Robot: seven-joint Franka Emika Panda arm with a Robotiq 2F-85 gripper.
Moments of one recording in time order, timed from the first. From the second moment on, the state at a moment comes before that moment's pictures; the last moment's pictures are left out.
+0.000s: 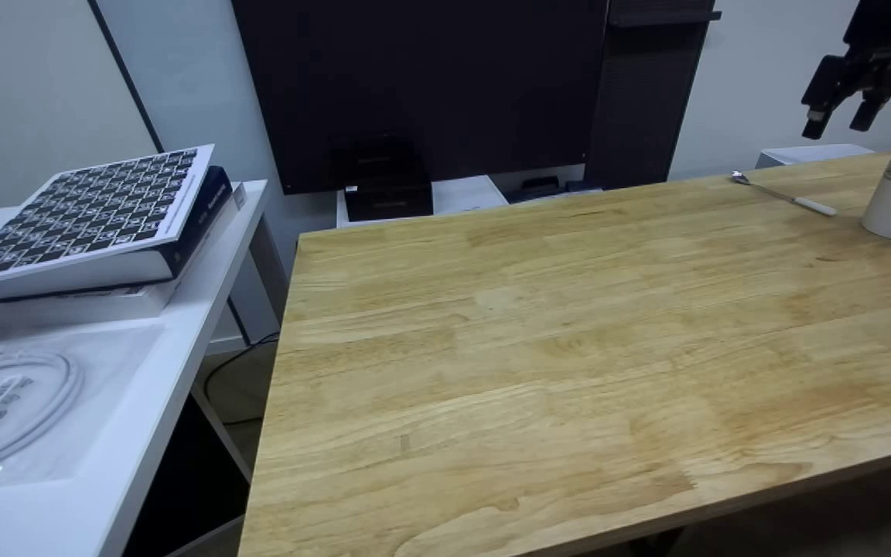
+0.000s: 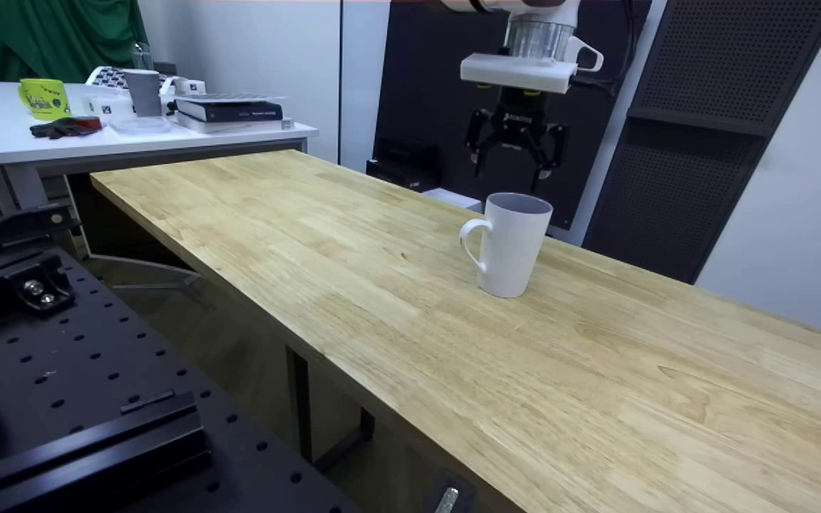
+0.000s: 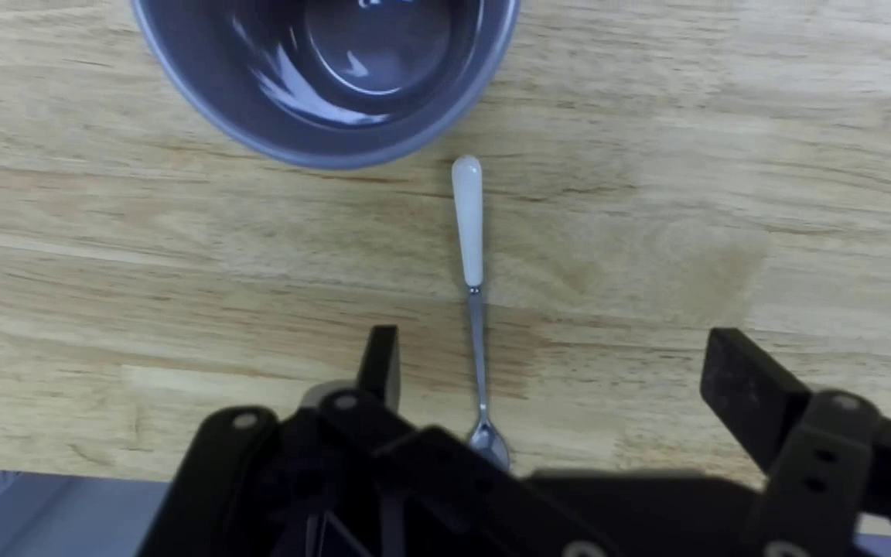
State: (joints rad) arm -0.12 0.66 -0.05 -1.80 0.06 2.47 -0.21
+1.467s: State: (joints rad) arm -0.21 0.79 -0.05 -1.76 0.06 2.61 -0.21
